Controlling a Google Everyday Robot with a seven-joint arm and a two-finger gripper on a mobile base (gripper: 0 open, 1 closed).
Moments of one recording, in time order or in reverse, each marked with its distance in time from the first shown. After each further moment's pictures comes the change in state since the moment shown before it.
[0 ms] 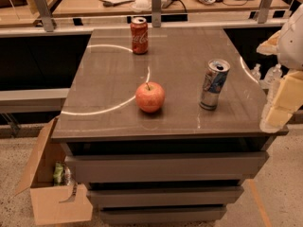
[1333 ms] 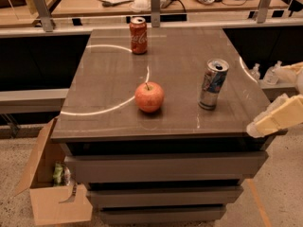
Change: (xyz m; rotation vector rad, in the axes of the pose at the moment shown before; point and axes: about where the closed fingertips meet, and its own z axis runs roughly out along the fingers) arm 0.023 -0.003 0.039 0.051 -0.408 0.372
